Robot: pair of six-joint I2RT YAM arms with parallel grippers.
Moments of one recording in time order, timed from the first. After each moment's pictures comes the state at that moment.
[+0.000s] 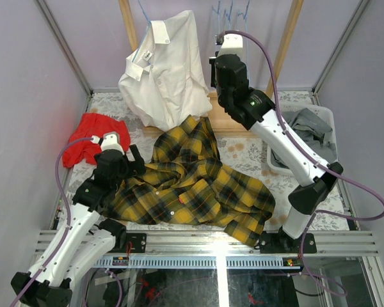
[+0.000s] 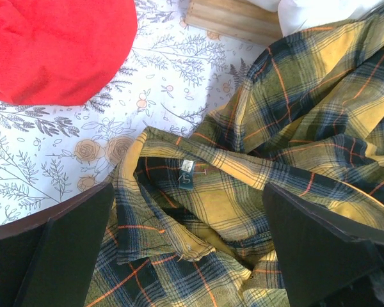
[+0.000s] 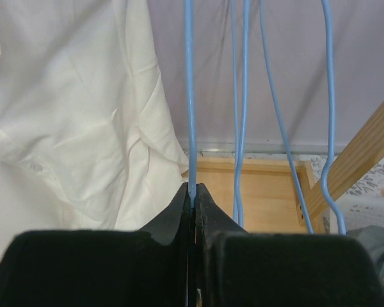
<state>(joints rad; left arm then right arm) -0.36 0.67 0.68 -0.57 -0.31 -0.45 0.74 1.72 1.98 -0.41 0.69 0.10</state>
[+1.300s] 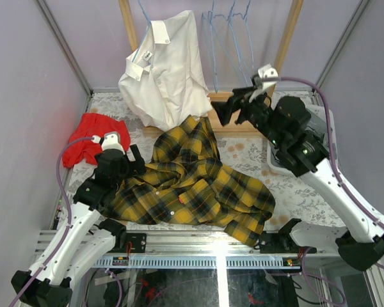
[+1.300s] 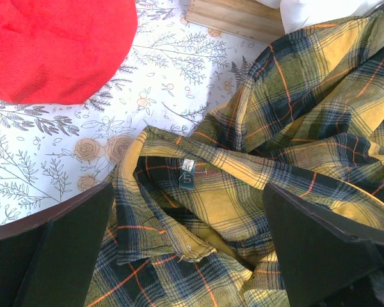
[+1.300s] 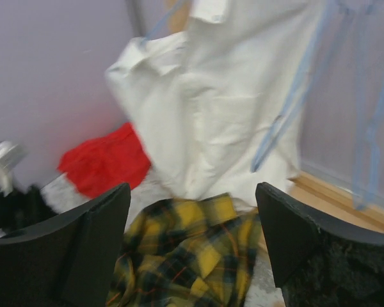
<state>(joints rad) -0.36 0.69 0.68 -0.57 -0.31 -0.45 0.68 1.19 1.43 -0.19 0.10 0.10</state>
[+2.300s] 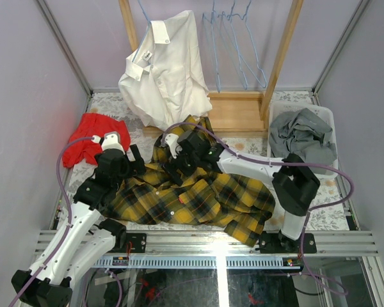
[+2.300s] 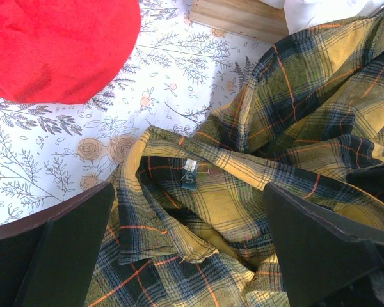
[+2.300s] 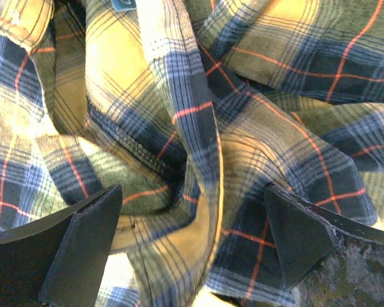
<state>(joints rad) -0.36 0.70 0.68 -0.57 -0.32 -0.45 0.95 1.79 1.29 -0.30 -0.19 -0.03</state>
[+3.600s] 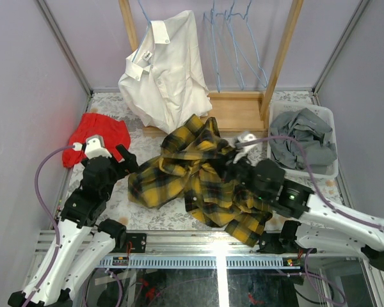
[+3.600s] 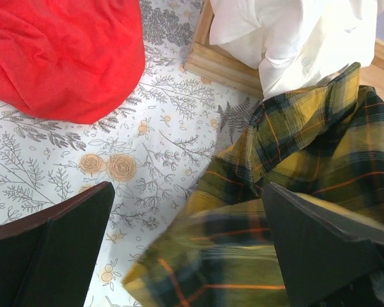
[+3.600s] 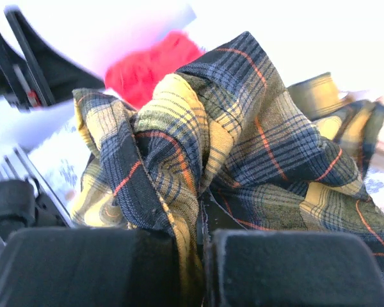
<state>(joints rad) -0.36 0.55 0.72 -0.61 -0.38 -0.53 1.10 0.95 0.80 0.00 0.27 0.26</state>
